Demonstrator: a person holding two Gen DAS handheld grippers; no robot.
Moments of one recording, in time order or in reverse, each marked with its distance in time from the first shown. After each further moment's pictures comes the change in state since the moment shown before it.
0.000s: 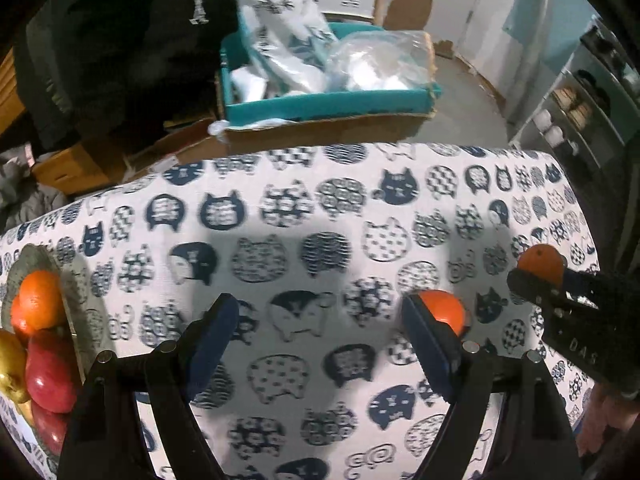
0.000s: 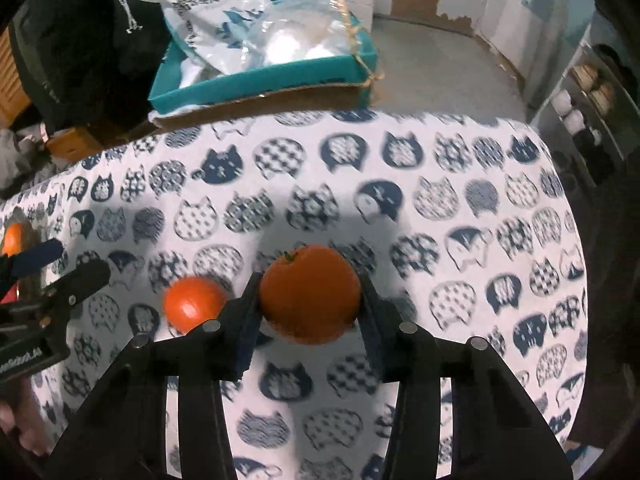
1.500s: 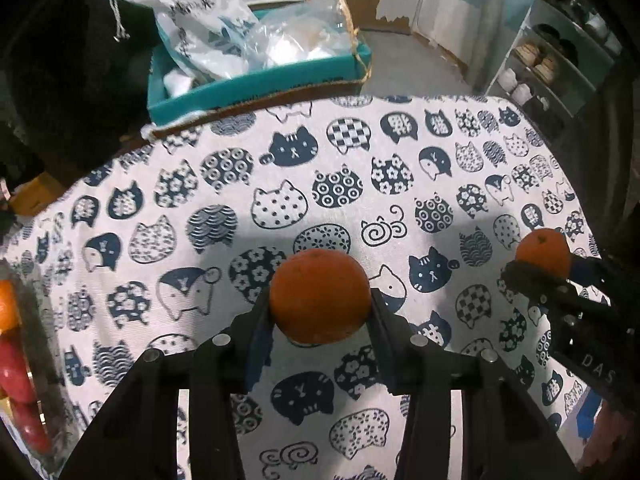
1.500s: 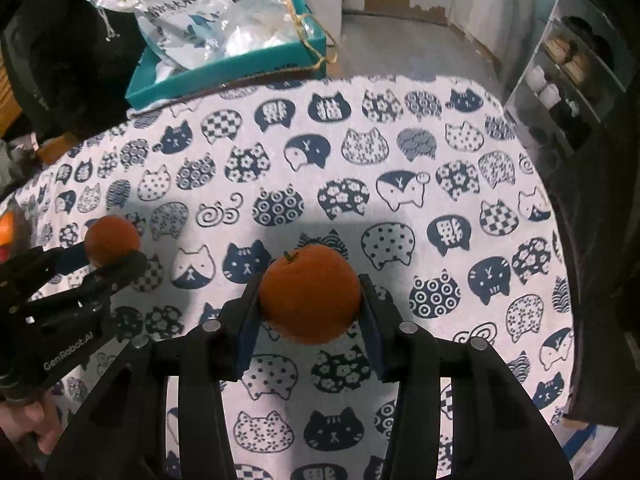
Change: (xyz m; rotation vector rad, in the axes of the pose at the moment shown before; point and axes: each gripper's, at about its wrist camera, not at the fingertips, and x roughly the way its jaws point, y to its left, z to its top) left arm 0.010 -0.070 -0.026 0.129 0.013 -0.031; right arm -0.022 -0.046 -0.041 0.046 -0.022 -0.026
